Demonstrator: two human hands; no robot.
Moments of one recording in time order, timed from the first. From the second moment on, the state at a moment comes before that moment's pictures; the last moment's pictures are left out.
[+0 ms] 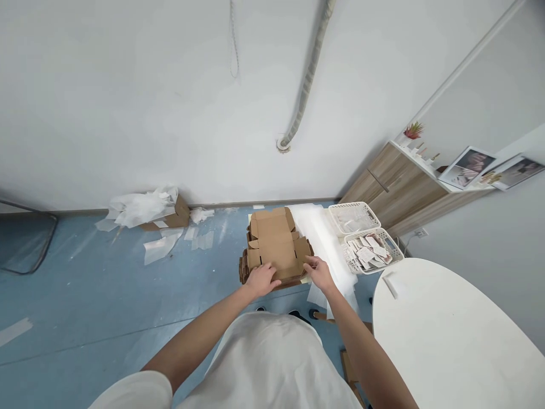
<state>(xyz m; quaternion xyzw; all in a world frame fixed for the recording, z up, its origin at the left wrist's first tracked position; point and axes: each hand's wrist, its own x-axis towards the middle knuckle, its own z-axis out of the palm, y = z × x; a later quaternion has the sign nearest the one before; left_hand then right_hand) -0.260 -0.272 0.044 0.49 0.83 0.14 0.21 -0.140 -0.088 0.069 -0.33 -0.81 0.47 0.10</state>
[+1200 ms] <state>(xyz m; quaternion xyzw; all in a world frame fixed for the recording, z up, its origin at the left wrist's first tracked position) -0.262 -0.265 0.056 0.48 0.87 0.11 0.09 -0.117 -0.135 0.029 -0.16 -0.95 0.27 -0.07</state>
